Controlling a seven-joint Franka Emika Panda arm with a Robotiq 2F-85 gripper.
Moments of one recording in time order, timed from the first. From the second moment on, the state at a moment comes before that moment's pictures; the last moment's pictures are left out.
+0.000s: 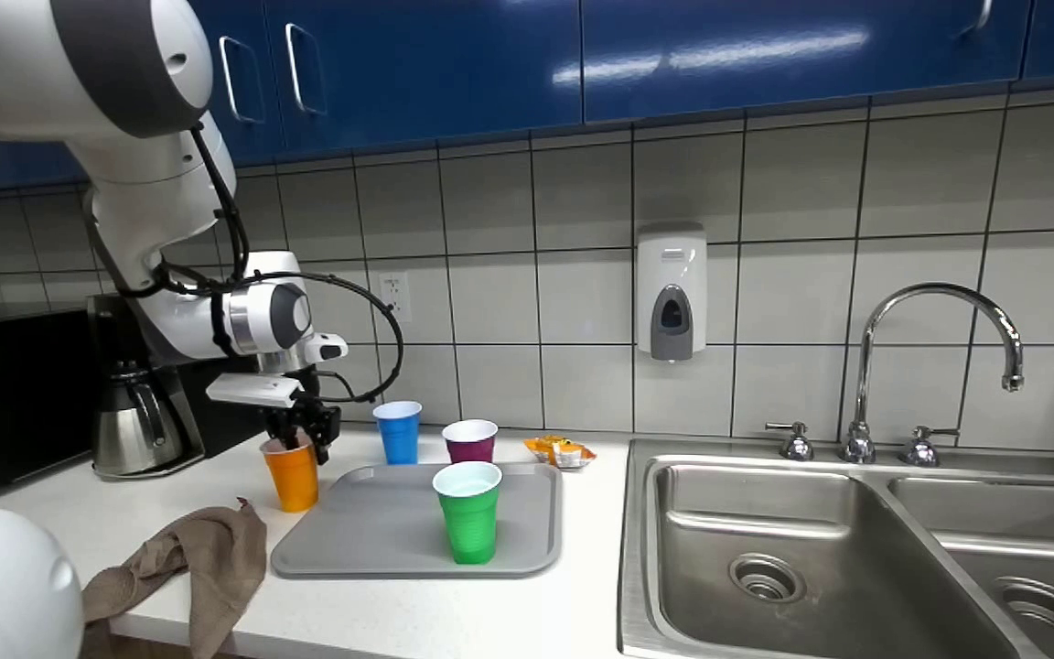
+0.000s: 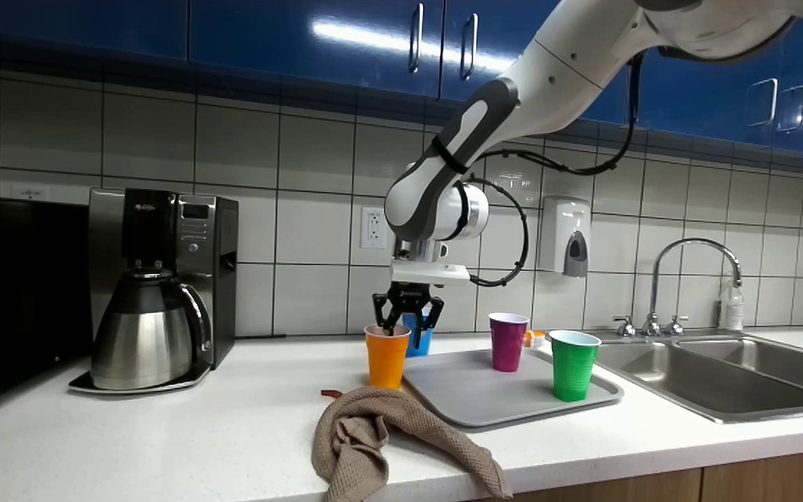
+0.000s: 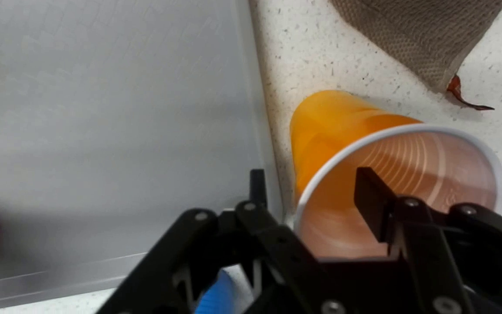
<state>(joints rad) 0.32 0.47 0.07 -1.89 -0.07 2.50 0.39</state>
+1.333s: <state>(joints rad) 0.26 0.38 0.11 -1.90 0.10 2.50 0.28</state>
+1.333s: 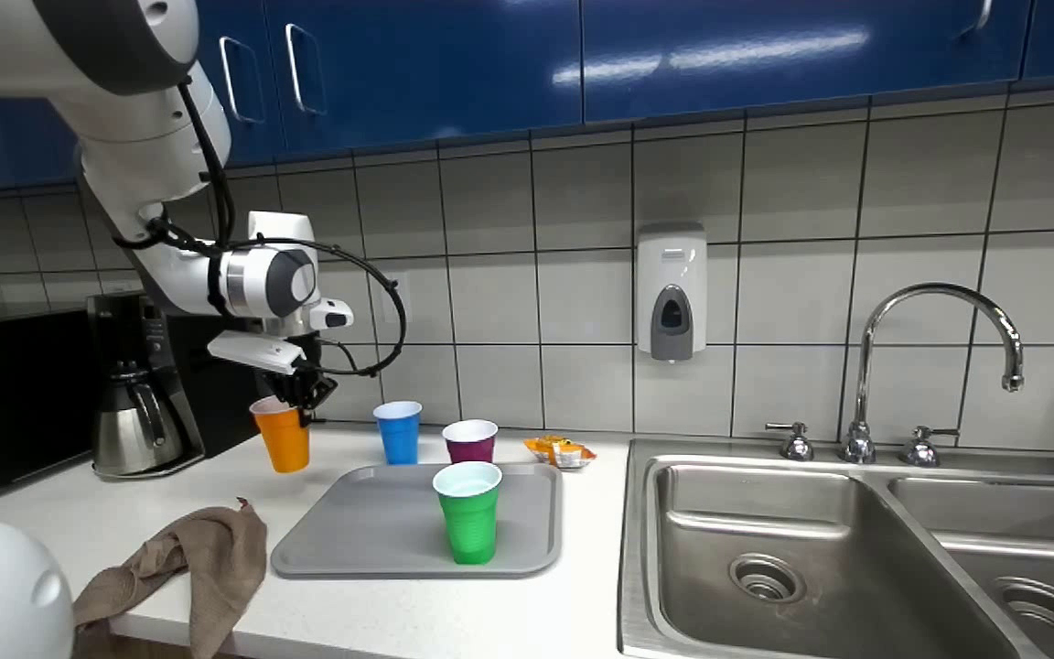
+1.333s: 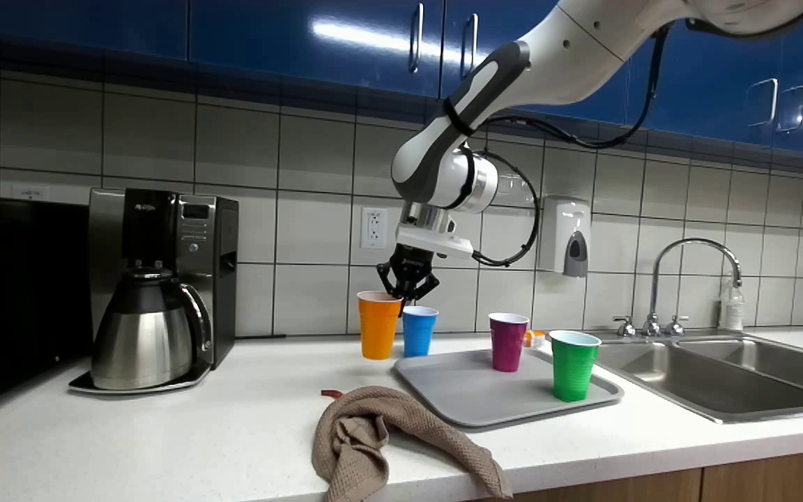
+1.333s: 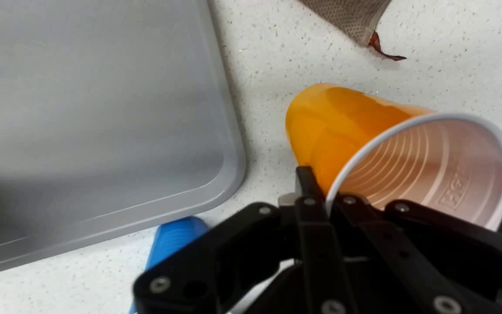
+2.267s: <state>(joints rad) 0.11 0.21 0.10 -2.14 0.14 2.51 0.07</state>
